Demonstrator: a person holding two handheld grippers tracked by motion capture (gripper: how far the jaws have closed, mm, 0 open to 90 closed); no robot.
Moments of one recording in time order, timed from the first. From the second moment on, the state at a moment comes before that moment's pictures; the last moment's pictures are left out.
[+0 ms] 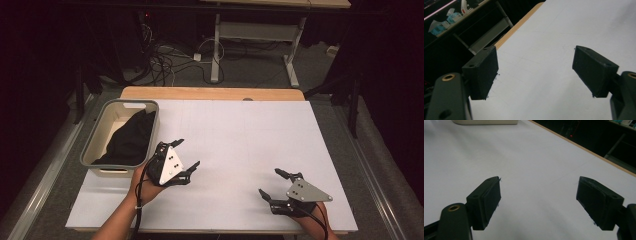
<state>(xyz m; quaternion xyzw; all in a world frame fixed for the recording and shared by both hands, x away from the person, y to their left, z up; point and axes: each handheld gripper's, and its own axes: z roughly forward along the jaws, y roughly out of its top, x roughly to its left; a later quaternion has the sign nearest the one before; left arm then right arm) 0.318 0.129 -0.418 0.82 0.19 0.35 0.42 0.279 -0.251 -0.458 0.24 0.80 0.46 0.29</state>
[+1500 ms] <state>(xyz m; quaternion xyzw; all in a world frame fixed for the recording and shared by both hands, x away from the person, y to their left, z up) 0.292 0.149 -0.471 0.85 0.20 0.30 0.38 0.278 -0.248 -0.460 0.24 0.80 0.46 0.29</state>
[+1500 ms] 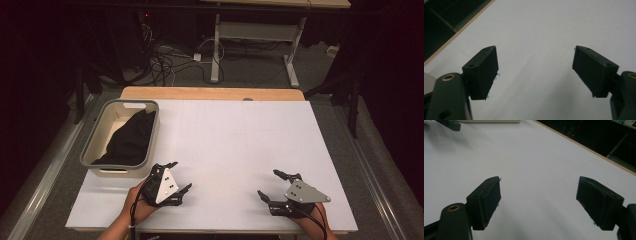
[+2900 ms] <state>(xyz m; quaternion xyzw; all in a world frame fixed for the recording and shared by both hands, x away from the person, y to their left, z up) 0.277 0.179 -0.482 0.84 0.24 0.29 0.38 0.277 -0.249 -0.461 0.24 0.81 0.46 0.29</state>
